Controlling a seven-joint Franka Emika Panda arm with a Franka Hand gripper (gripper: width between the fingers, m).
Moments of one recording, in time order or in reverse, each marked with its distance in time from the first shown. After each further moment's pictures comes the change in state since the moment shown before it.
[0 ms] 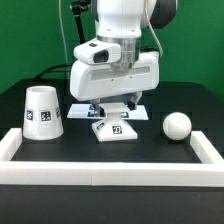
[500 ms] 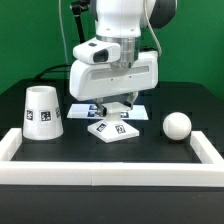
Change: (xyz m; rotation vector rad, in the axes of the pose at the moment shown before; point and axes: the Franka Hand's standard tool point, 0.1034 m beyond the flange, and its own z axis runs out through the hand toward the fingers) arm 0.001 0.001 -0.002 -0.002 0.002 -0.016
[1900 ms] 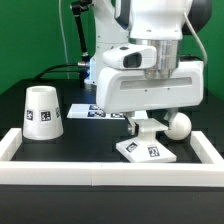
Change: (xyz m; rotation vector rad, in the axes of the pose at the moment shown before) arm 0.137 0.009 -0.012 -0.045 0.105 0.170
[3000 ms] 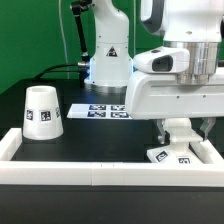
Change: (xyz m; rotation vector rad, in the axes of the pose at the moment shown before) arm 0.056 -0.028 0.001 -0.005 0.024 0.173
